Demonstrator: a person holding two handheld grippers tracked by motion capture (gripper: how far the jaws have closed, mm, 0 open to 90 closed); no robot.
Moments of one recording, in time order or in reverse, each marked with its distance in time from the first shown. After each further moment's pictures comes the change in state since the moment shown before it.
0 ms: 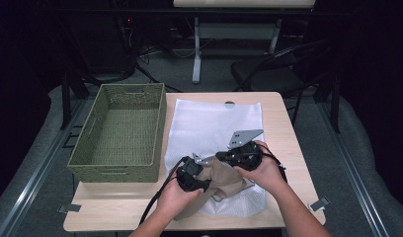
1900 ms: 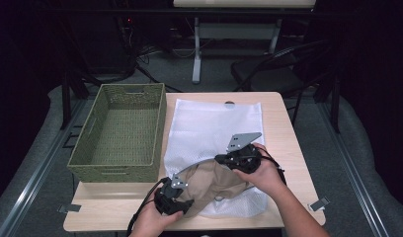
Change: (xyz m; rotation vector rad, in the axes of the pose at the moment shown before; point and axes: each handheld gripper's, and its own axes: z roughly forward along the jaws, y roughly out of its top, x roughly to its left) left arm 0.001 -0.073 -0.030 0.009 -0.038 -0.004; right arm 0.006 -0.004 0.004 0.012 0.007 0.002
